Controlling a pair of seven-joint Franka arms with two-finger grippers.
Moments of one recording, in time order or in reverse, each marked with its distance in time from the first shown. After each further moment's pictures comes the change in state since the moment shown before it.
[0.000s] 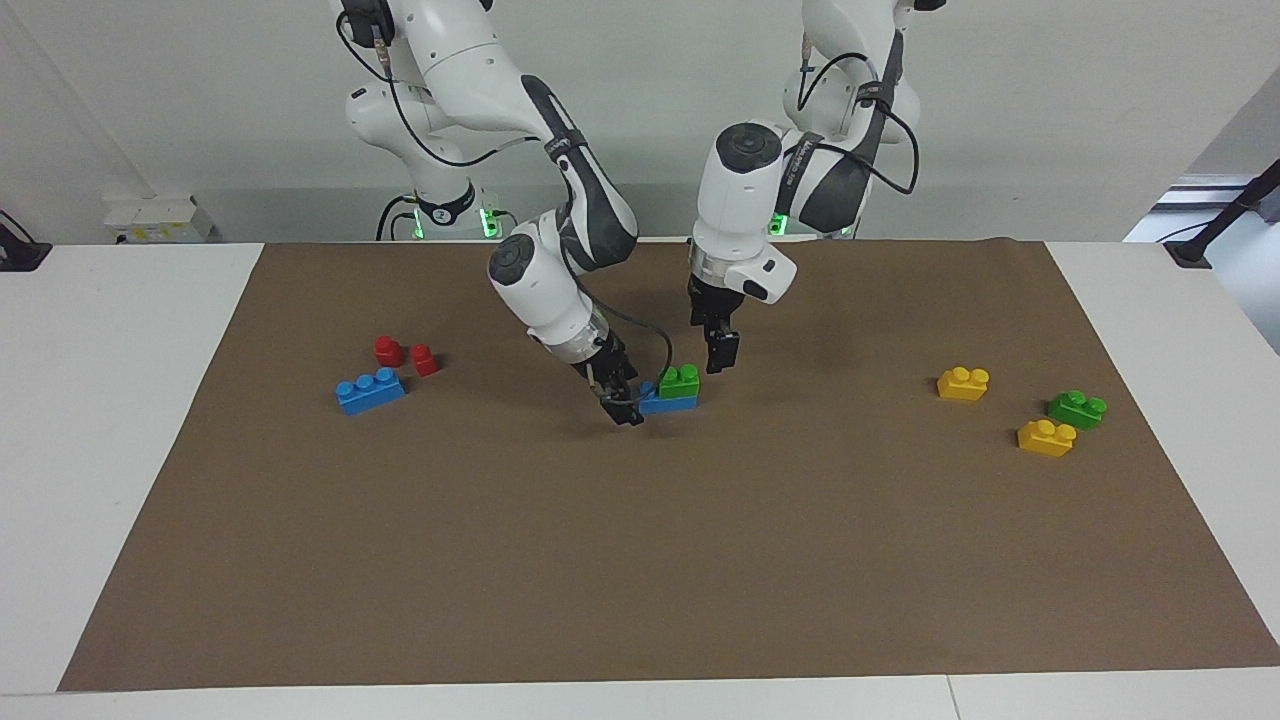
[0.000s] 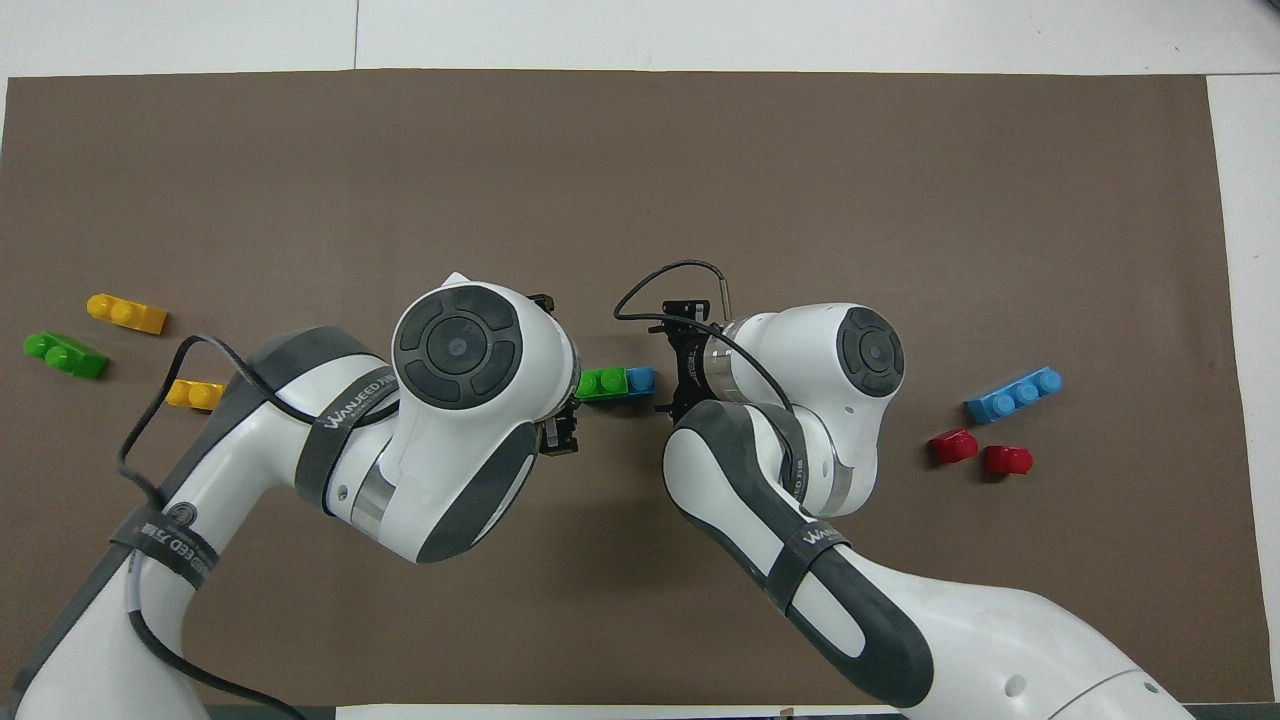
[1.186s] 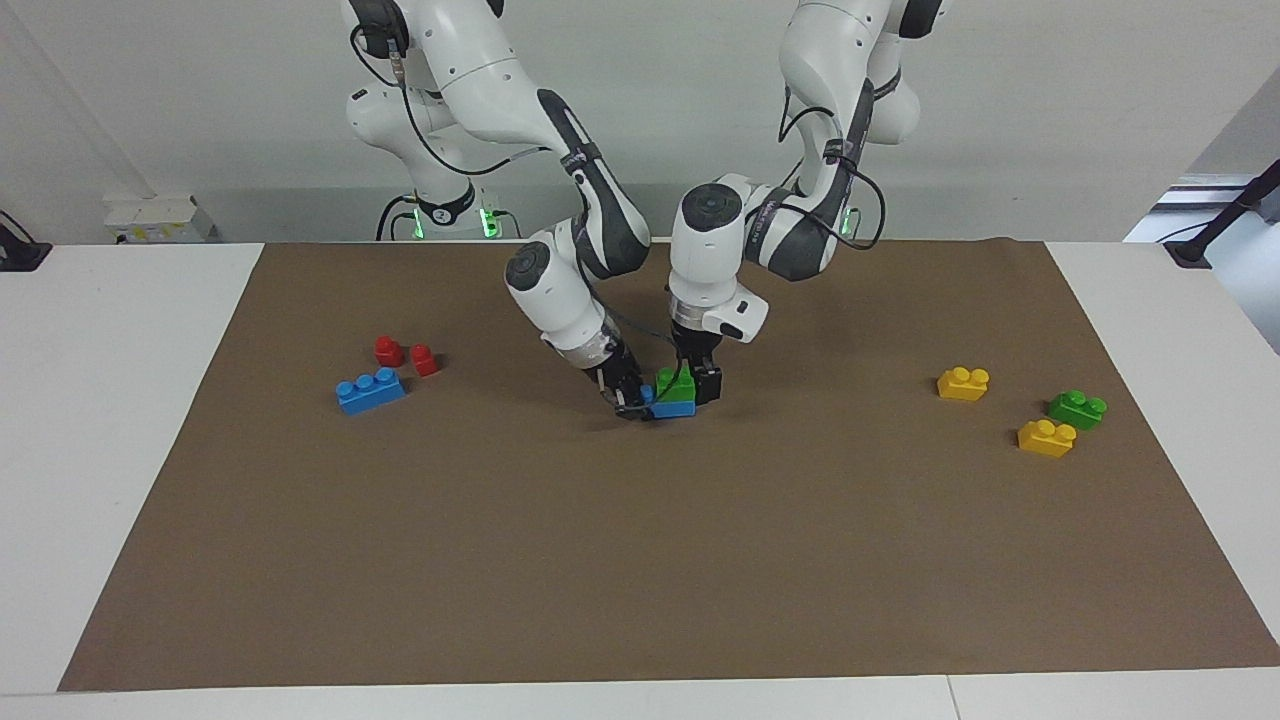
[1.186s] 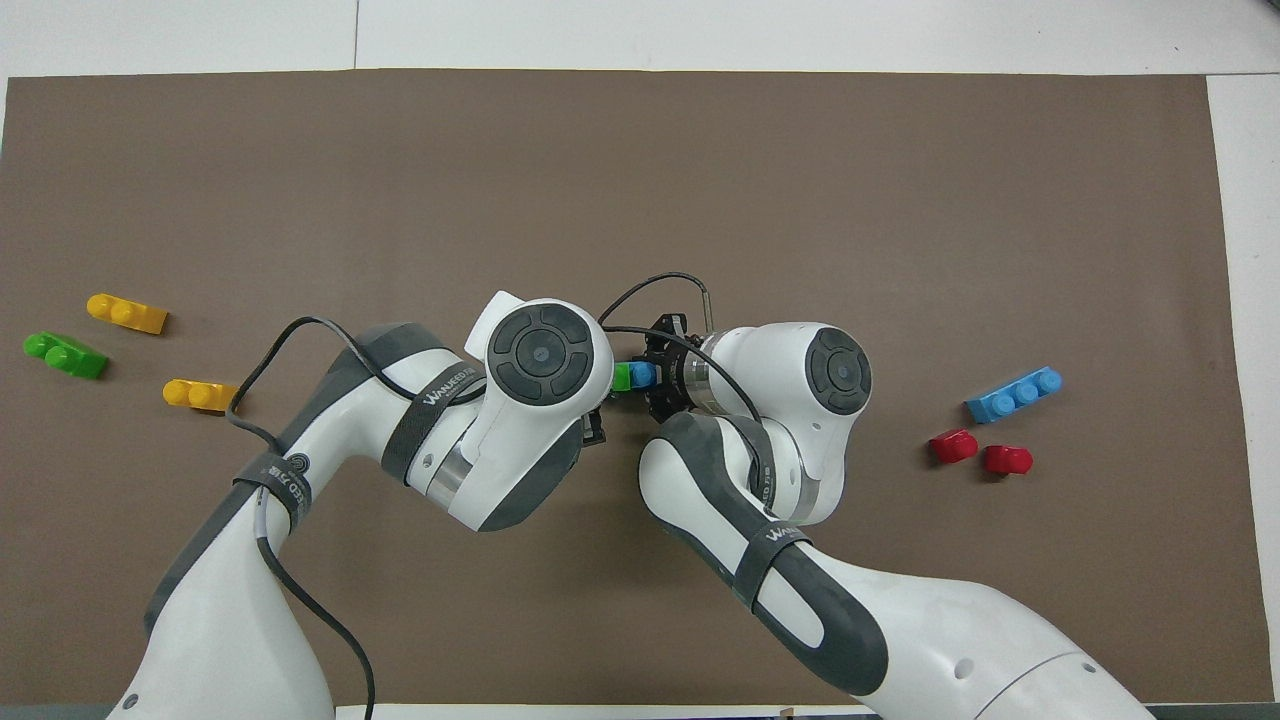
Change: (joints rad) left arm -0.027 0.124 0.003 -0.010 0.076 0.106 -0.110; right arm 0.032 0.036 -0.007 0.003 0.052 0.065 0.001
